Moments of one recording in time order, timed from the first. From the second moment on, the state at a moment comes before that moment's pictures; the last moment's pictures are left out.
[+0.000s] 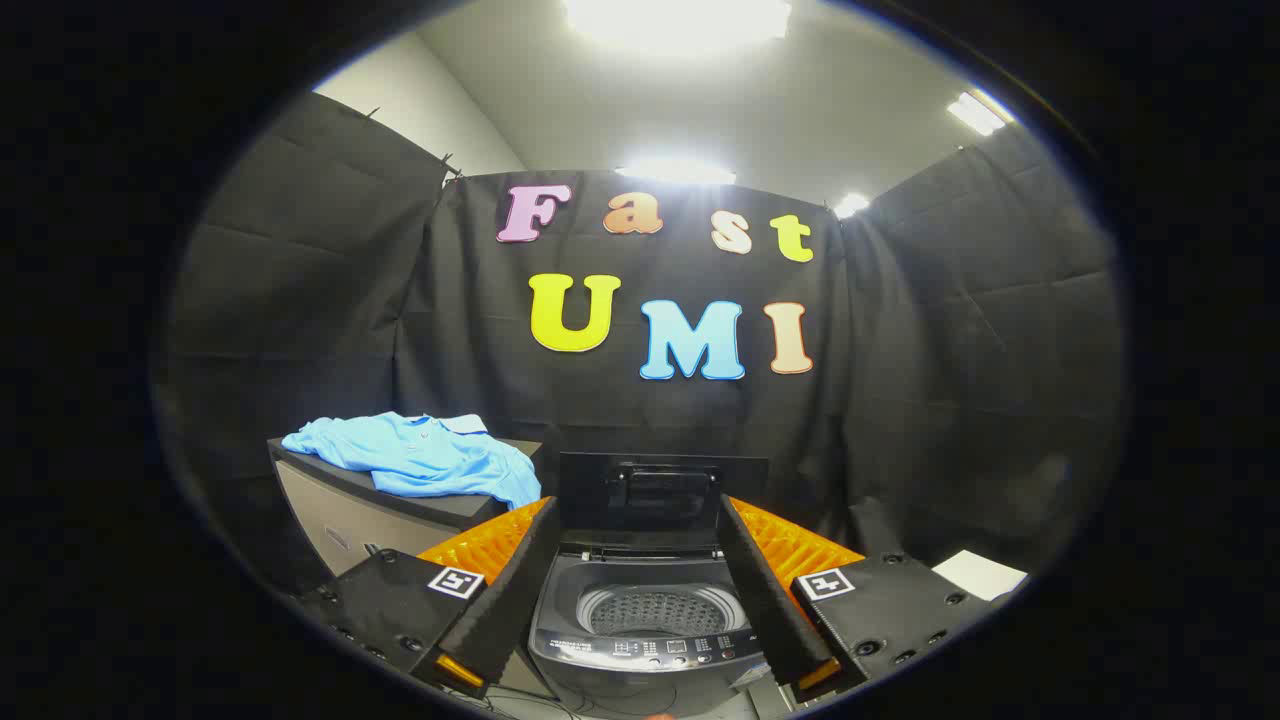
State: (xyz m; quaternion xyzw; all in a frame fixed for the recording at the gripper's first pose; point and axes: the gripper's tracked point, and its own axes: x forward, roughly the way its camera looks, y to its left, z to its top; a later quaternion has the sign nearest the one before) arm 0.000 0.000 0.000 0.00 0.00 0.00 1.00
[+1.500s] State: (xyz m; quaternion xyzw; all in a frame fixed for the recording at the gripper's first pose) arm 0.001 0.034 -0.044 0.02 0.03 0.05 1.00
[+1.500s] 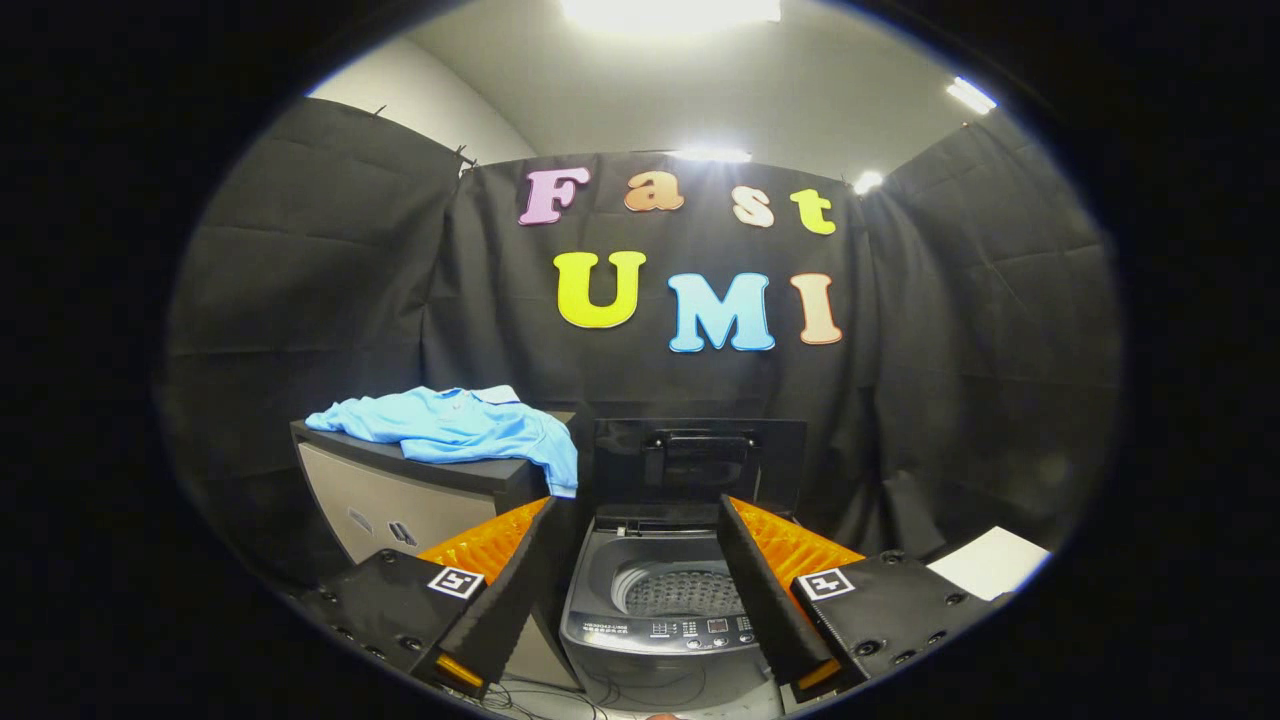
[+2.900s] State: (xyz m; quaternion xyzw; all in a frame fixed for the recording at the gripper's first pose) arm 0.115 0.258 0.070 0.01 0.03 0.26 0.97
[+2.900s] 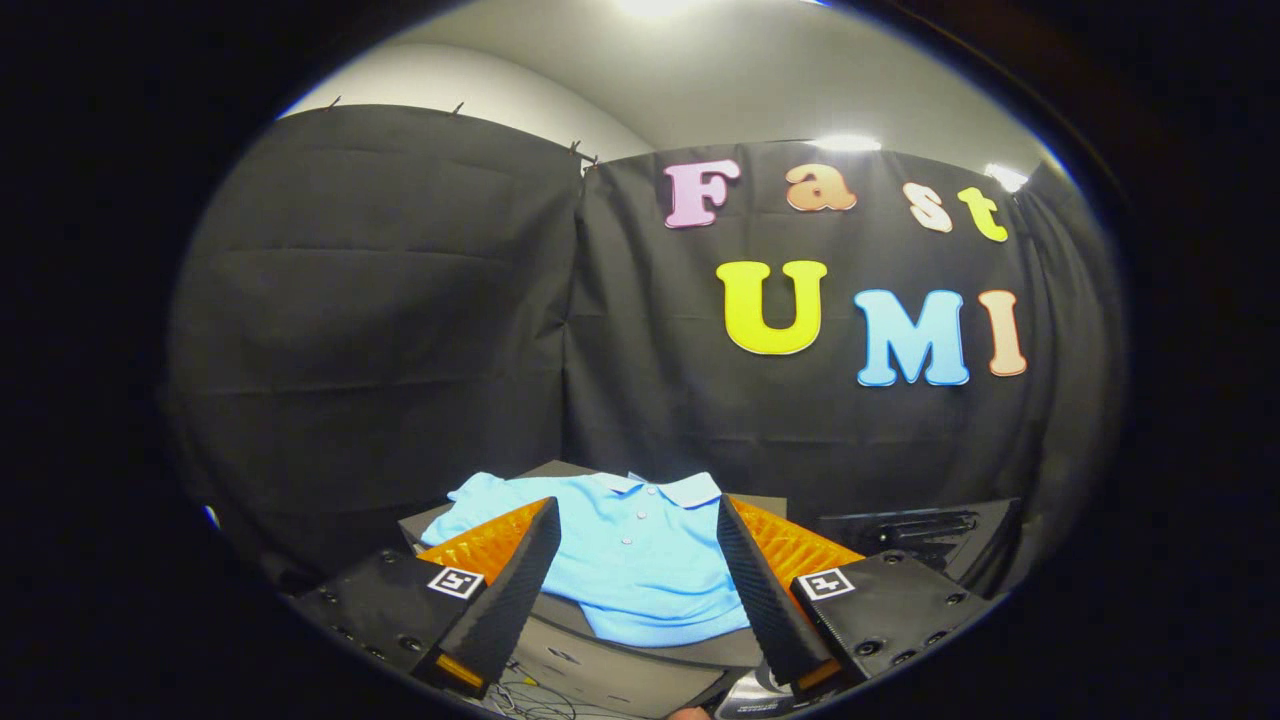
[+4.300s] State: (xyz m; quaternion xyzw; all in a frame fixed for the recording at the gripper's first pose) arm 0.228 0.353 -0.047 -0.09 0.33 0.31 0.89
